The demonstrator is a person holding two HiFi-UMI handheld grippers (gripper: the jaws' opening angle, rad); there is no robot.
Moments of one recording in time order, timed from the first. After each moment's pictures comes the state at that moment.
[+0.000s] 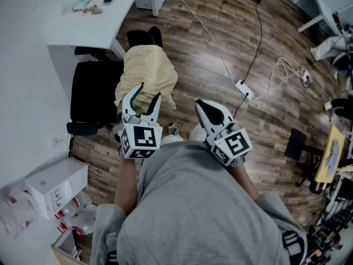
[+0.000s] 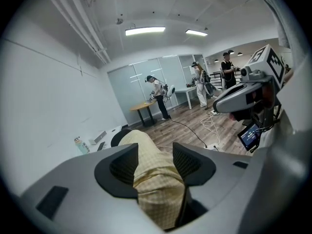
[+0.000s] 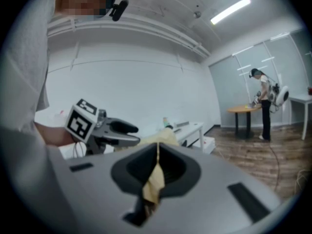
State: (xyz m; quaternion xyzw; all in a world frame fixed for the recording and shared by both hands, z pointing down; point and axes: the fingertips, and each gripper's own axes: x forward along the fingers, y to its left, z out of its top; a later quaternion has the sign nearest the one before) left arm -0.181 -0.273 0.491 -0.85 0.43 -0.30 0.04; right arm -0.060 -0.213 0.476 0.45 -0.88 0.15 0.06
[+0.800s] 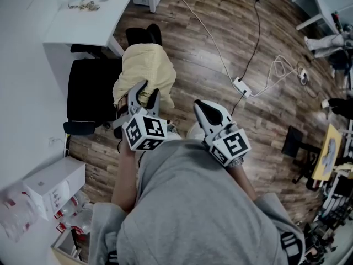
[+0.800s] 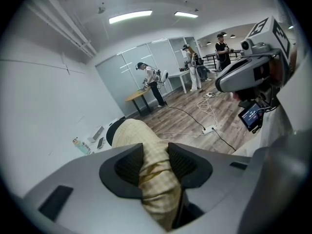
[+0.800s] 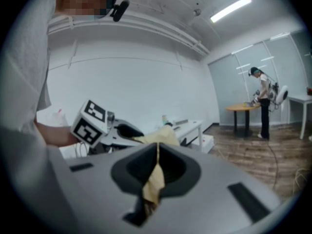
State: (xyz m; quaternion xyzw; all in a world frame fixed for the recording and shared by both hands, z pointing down) left arm -0.181 -0.288 0.532 -0.83 0.40 -0.39 0.05; right arm -0.068 -0.218 0.486 0.45 -0.88 0.15 0.07
